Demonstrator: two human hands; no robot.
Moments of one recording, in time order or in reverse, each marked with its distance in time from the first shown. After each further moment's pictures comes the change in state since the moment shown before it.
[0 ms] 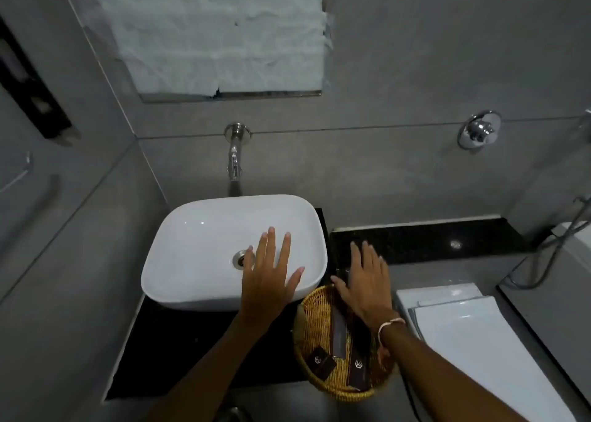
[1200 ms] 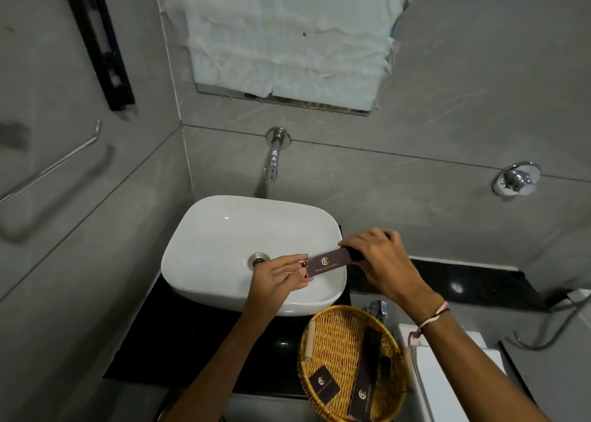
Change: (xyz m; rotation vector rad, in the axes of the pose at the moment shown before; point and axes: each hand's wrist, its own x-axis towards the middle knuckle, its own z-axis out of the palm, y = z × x) left_hand -0.011 -0.024 -0.043 -1.557 0.065 -0.438; right_hand 0.046 -0.054 -0.116 -0.125 0.043 -0.605
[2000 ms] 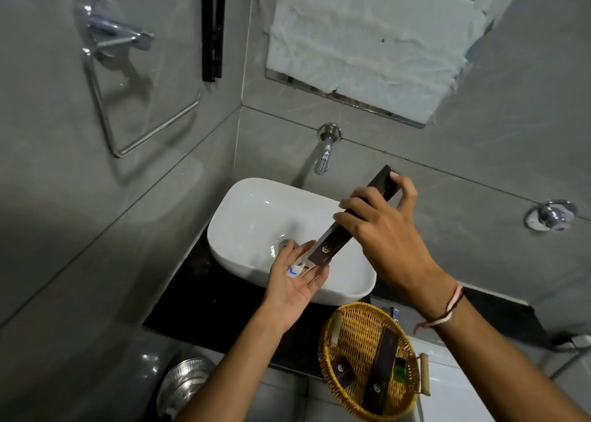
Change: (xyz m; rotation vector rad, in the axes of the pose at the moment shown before) left_hand -0.032 0.003 -0.044 -1.113 0.031 -0.439; right_hand 0.031 -0.147 -0.094 -0.457 0.236 -0.309
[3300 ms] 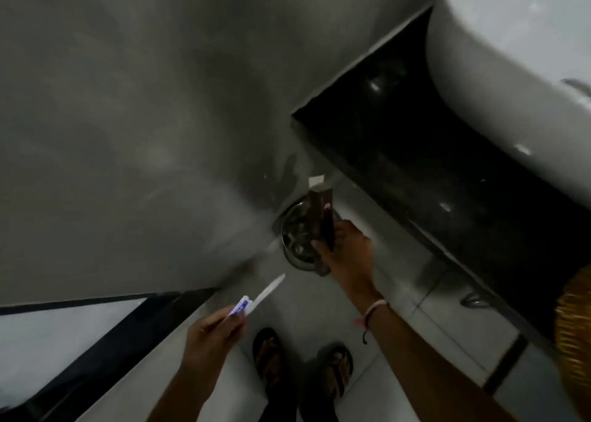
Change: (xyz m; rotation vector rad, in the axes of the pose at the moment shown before) left_hand -0.257 -0.114 -0.434 0.312 1.162 0.416; right_hand -0.155 -0.410 0.285 1.535 -0.647 0.385
